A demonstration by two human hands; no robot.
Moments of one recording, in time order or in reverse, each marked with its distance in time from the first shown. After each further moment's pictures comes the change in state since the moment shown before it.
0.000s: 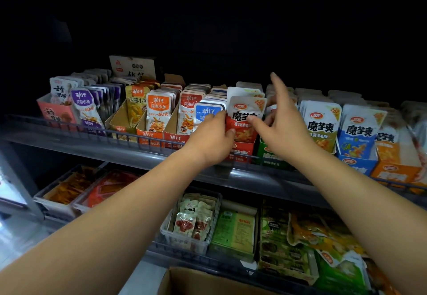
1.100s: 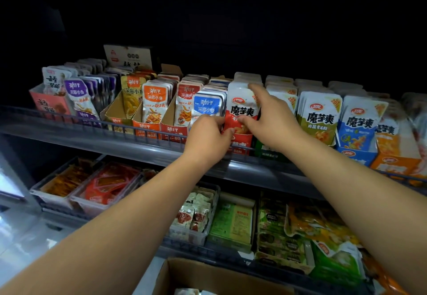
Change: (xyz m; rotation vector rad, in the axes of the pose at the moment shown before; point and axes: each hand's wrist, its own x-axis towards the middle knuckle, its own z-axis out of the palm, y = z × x) left_hand -0.015 -0.004 0.020 -0.134 0.172 -0.056; right_hand 0.012 0.005 0.018 -0.196 -0.142 0.012
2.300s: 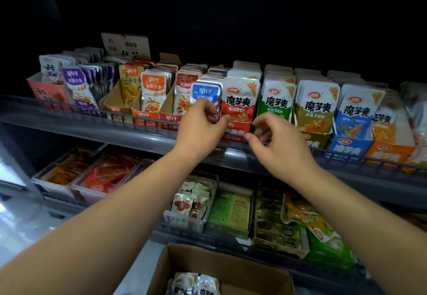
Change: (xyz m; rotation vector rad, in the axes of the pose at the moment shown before) left_hand -0.015 -0.008 -0.006 -0.163 0.140 -0.007; right_hand -0.080 -0.003 -0.004 0.083 0.021 0.012
